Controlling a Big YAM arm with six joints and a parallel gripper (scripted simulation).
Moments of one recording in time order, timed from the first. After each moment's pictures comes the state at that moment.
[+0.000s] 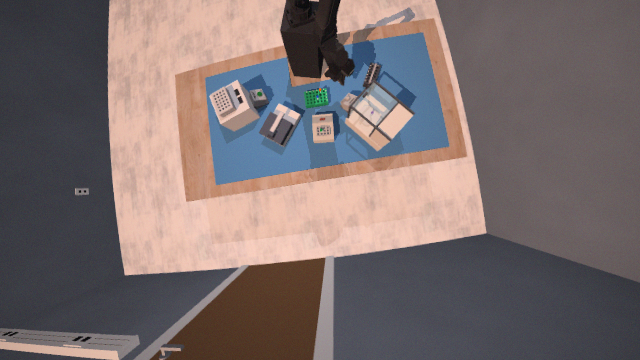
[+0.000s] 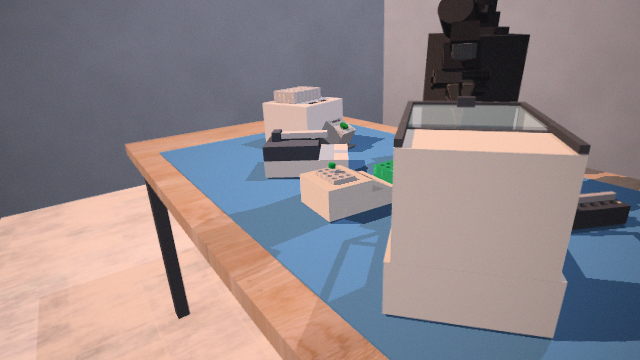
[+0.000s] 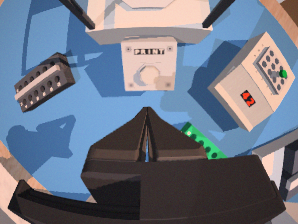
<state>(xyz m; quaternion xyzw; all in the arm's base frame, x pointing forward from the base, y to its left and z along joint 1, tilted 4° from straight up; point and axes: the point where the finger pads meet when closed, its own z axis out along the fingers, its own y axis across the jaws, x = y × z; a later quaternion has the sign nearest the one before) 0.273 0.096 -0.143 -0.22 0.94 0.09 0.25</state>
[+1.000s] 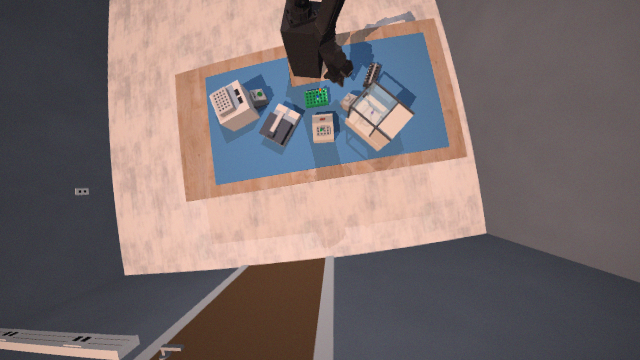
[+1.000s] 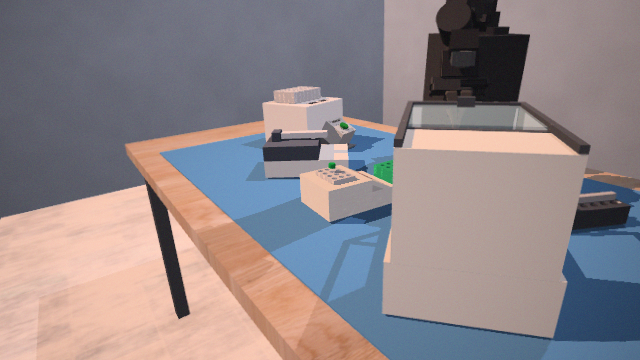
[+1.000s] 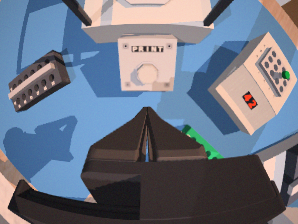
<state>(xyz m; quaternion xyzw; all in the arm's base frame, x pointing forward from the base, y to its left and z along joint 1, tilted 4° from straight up) 0.273 0.094 -0.156 -0.23 0.93 0.09 0.27</state>
